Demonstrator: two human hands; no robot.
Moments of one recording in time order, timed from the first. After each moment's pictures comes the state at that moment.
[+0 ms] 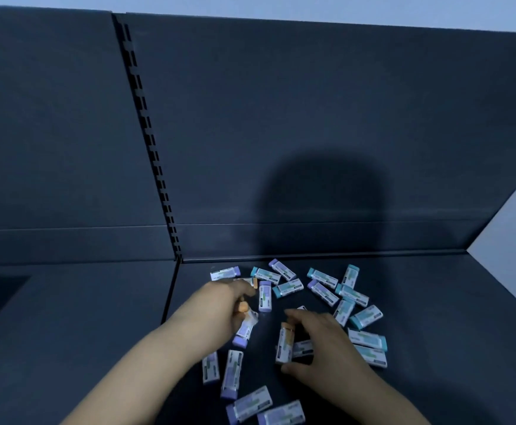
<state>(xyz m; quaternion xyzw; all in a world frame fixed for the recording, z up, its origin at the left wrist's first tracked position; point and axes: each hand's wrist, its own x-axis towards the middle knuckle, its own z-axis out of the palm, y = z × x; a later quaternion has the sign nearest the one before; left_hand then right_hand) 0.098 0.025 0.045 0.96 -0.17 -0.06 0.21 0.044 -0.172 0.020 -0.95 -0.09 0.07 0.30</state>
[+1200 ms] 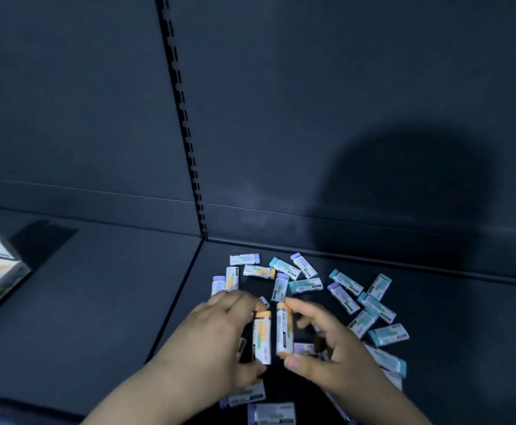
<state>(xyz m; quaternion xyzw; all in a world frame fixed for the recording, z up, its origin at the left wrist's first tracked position) 0.035 0.015 0.041 0.96 -0.18 0.04 0.22 0.051 -0.188 0.027 -0.82 -0.17 0.14 0.53</state>
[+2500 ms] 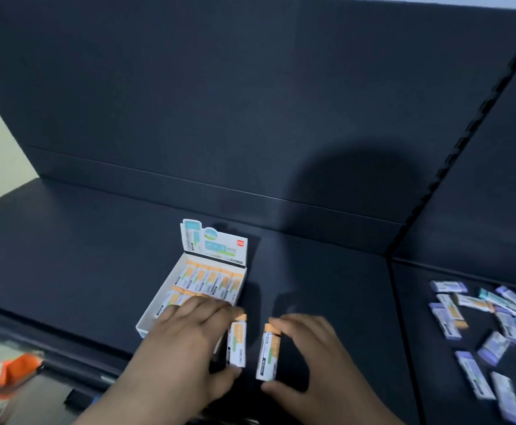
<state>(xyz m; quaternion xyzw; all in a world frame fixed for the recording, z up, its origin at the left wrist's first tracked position) -0.042 0.394 0.041 0.97 -0.13 0.14 0.12 0.002 0.186 0.031 -0.88 -0.35 0.06 0.31</state>
